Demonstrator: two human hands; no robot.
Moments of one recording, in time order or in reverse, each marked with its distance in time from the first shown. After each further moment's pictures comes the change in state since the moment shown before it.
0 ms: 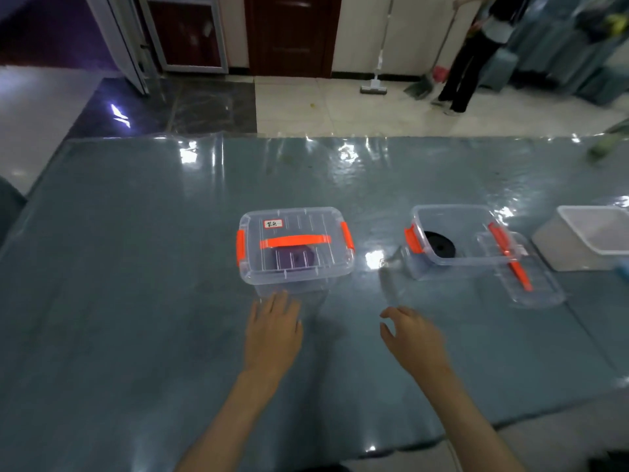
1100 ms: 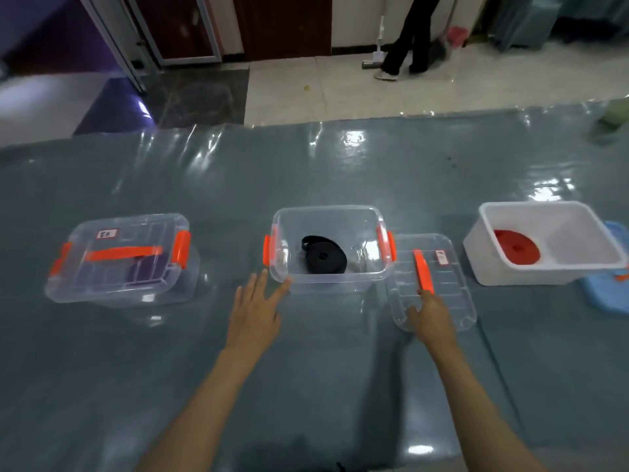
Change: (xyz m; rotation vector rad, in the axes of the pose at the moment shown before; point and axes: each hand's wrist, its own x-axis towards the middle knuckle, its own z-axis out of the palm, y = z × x) left_hand 0.152 0.350 0.118 0.102 -0.182 -0.121; right_hand 0.174 0.474 -0.006 0.330 -0.177 0.375
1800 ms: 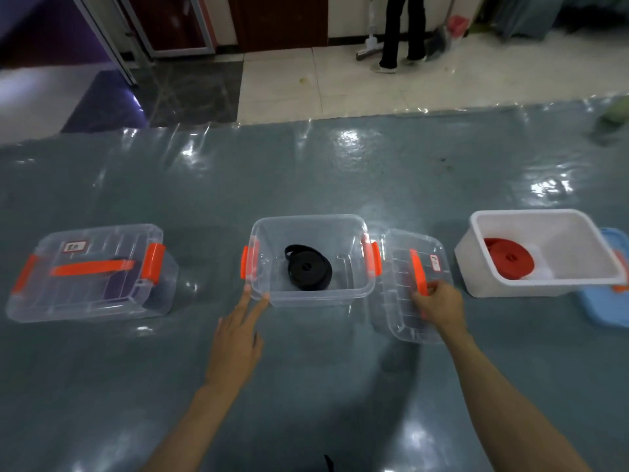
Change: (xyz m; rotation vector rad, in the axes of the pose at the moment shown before) left_hand -0.002 0.008 0.032 -0.300 0.063 -0.097; right_hand 0.086 0.018 -0.040 0.099 0.036 0.041
